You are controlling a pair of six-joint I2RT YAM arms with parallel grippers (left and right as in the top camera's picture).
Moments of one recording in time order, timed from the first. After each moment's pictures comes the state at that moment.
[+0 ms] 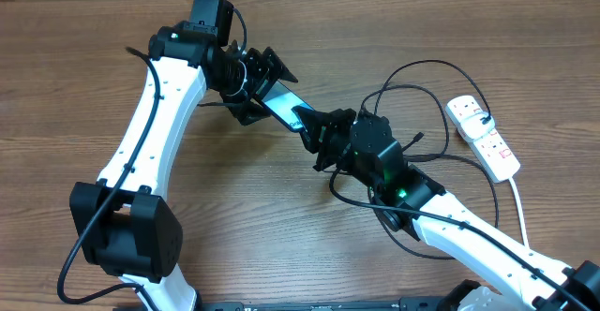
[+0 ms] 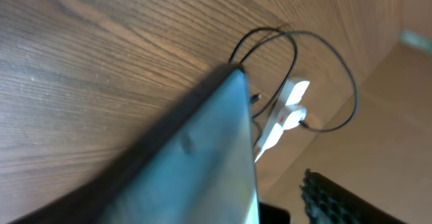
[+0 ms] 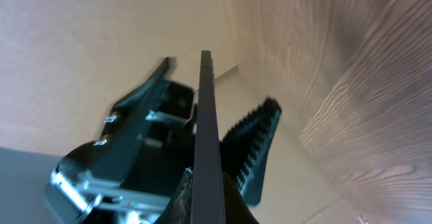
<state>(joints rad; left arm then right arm) -0.20 1.87 1.73 -1.11 0.61 -0.96 0.68 1.37 0.77 0.32 -0.09 2.09</state>
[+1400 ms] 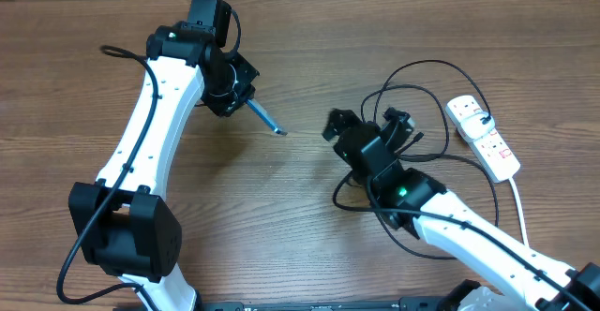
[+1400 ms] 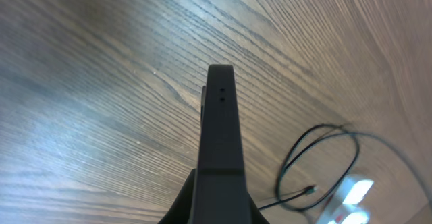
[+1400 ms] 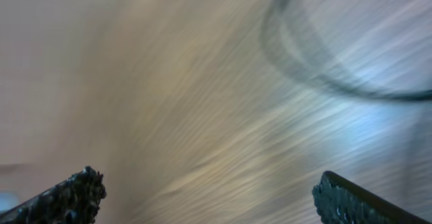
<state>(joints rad) -0.20 1.87 1.73 -1.14 0.22 -0.97 0.68 1.37 0.80 -0.23 0.39 1.29</state>
